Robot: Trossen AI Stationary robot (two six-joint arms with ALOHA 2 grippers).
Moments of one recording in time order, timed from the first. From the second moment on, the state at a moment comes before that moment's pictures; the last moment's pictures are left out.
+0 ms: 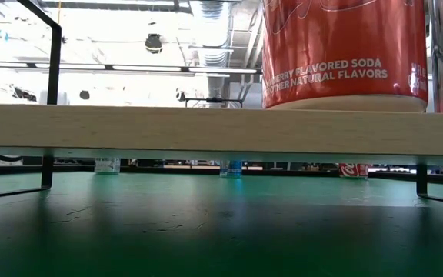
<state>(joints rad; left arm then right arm) -1.13 1.19 1.25 -0.88 -0.20 -1.20 0.67 2.05 2.35 -1.44 0.47 0.80</state>
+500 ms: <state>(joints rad) -1.22 1.31 1.25 -1.01 -0.25 -1.09 0.67 2.00 2.35 -1.54 0.53 0.84</state>
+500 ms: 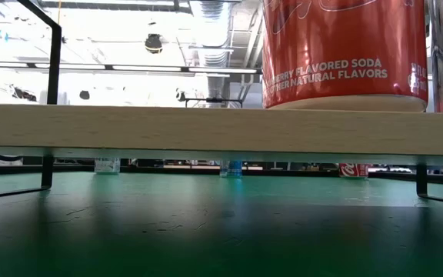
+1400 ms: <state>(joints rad) -1.21 1.47 1.19 -1.09 -0.24 -1.12 0.68 2.00 2.35 -1.54 0.55 0.80</state>
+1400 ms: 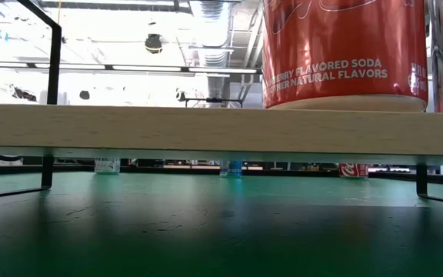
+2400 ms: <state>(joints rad) -1.18 1.45 1.28 -1.13 -0.28 -1.16 0.68 2.00 2.35 -1.56 0.55 0.84</state>
